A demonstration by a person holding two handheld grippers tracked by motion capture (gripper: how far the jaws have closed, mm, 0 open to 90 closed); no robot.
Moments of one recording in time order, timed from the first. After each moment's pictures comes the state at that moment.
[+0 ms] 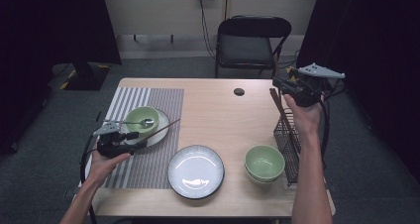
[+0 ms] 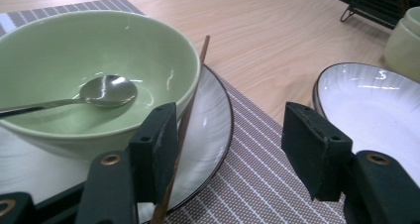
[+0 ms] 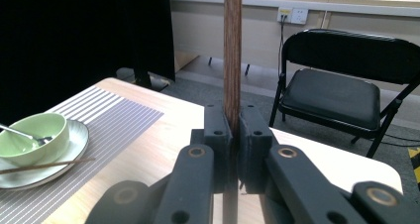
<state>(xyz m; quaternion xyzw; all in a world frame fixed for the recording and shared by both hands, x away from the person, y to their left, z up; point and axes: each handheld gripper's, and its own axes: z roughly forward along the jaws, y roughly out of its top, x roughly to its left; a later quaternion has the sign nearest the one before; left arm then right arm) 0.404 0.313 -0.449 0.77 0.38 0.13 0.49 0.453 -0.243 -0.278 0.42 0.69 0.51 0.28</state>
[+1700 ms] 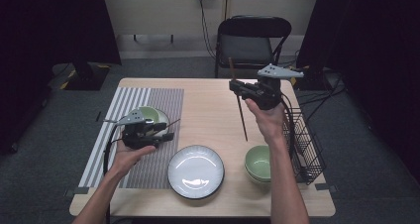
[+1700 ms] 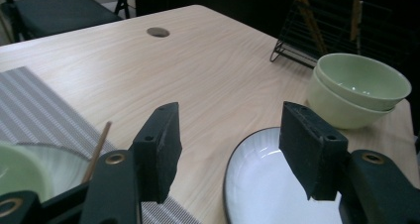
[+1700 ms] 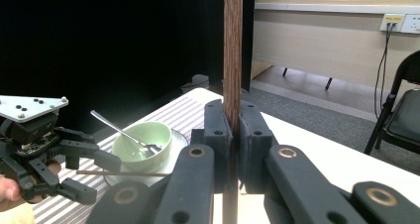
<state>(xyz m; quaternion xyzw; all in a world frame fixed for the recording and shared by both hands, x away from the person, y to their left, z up) 0.413 0.226 -0.403 0.78 0.30 0.09 0.55 0.441 -0.148 -0.274 0.33 0.72 0.58 0.18</state>
